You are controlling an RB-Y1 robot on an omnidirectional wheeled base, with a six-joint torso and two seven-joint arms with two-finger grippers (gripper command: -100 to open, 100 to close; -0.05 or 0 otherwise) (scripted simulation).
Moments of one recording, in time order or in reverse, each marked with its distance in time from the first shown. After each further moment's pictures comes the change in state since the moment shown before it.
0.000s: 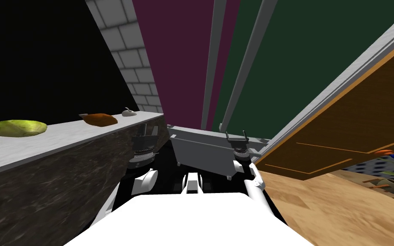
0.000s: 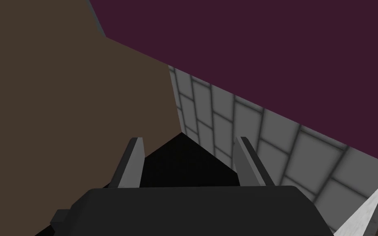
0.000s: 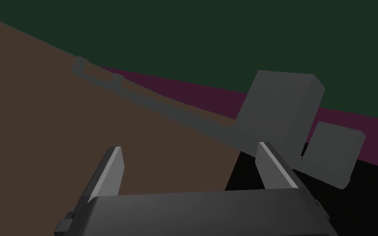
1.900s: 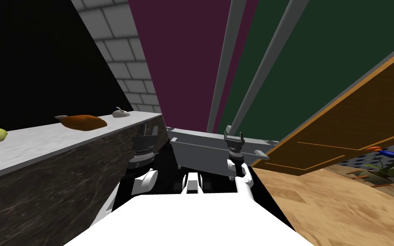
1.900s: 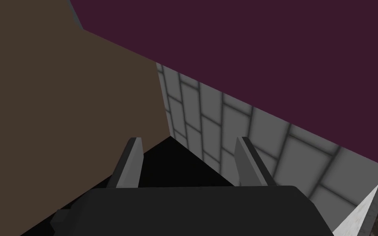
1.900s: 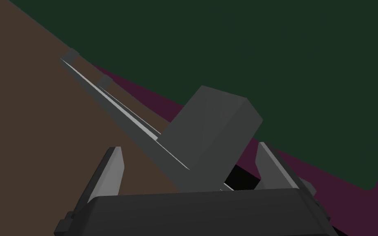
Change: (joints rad) left arm 0.000 0.000 0.000 0.000 0.000 0.000 0.000; right arm -0.070 0.170 -0.071 0.070 0.069 -0.064 0.216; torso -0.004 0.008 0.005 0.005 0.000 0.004
